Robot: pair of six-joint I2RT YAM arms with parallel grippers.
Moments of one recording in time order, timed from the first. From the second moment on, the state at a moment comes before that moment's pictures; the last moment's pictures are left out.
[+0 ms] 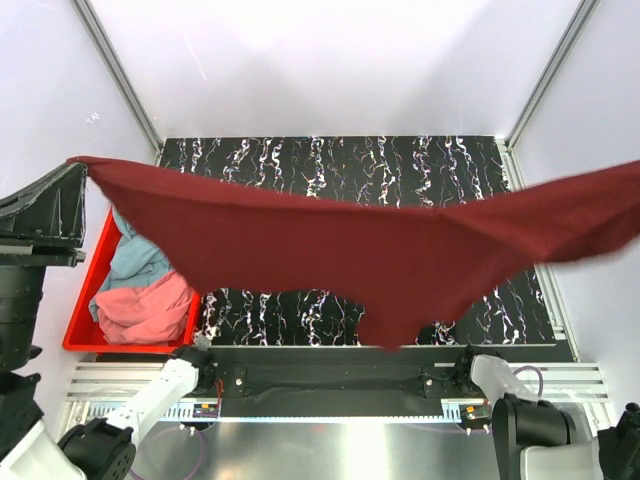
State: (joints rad) left arm -0.31 0.80 2.00 -0.70 -0.03 -0.32; right arm -0.21 1.04 2.57 -0.67 0.04 0.52
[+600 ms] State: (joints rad) left arm -0.30 1.24 1.27 -0.25 -0.08 -0.28; right arm -0.21 1.16 1.41 -0.29 0.04 0.52
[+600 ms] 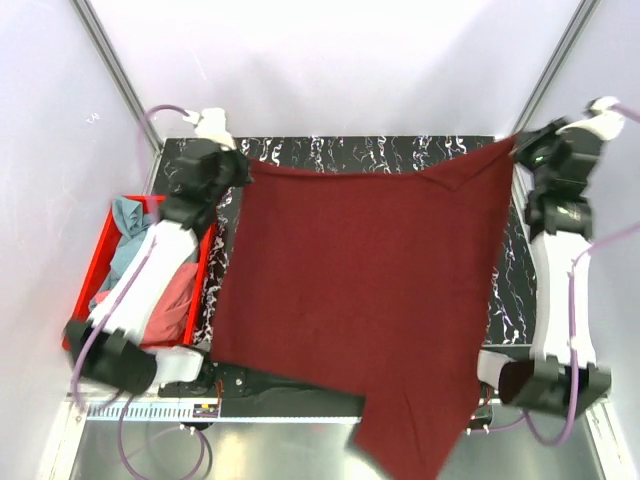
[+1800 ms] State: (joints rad) left arm -0.08 2.38 1.96 -0.05 0.15 -0.42; right arm -0.14 2.10 1.81 -0.44 -0.12 0.71
